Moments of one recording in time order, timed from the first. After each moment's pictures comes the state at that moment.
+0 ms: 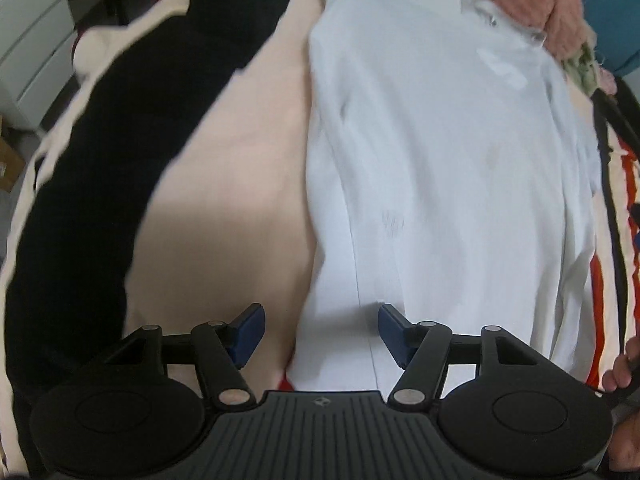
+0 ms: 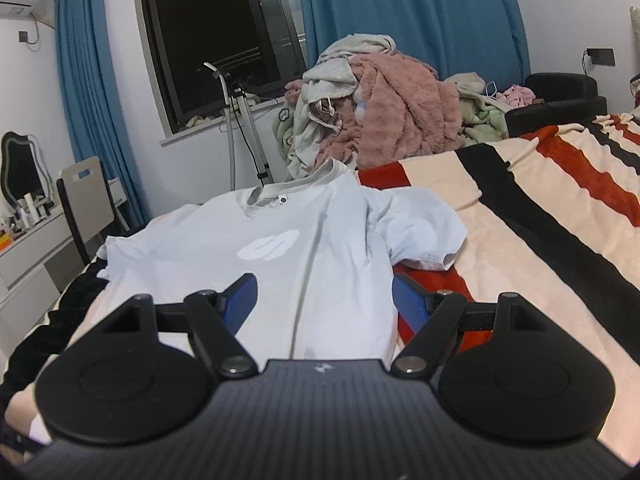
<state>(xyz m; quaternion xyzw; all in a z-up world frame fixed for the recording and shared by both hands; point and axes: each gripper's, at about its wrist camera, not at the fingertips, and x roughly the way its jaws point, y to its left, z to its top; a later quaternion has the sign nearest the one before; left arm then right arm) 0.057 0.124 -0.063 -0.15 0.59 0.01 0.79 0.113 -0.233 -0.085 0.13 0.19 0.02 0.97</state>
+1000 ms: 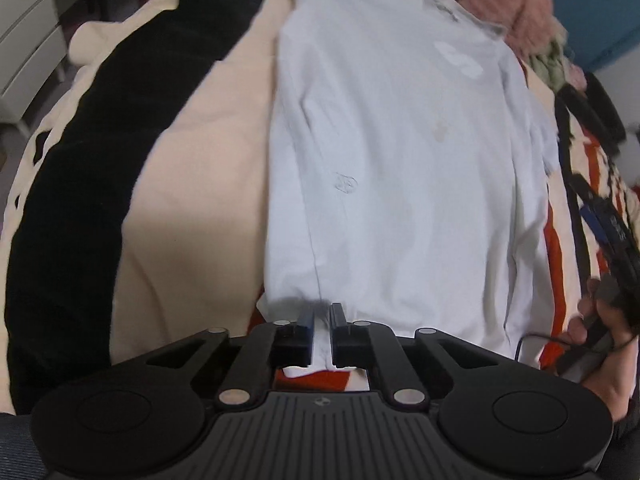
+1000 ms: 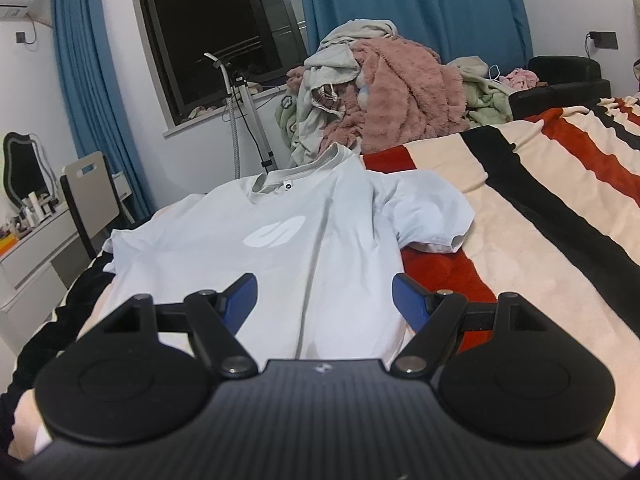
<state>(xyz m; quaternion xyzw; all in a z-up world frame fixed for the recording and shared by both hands) -0.064 0.137 0.056 -0.18 0.58 -0.04 0.79 0.115 -0.232 -0.088 0.14 0.21 0.03 0.97</state>
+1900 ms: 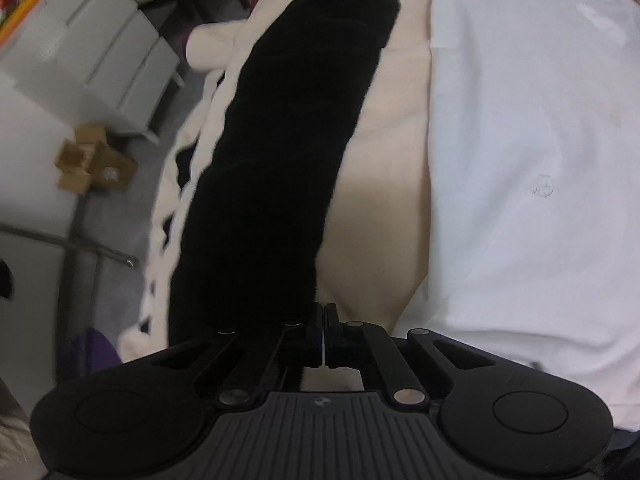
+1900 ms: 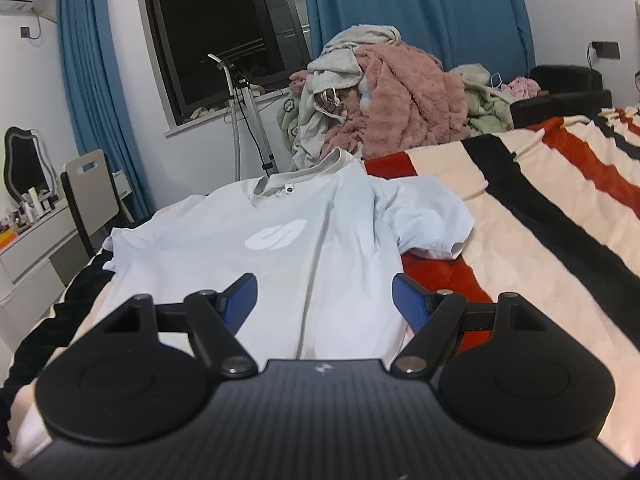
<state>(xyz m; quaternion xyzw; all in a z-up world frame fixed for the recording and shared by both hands) -0.110 0.228 0.147 0.00 0.64 0.13 0.76 0.111 -0.229 -0.085 0.13 0.20 0.03 0.97</state>
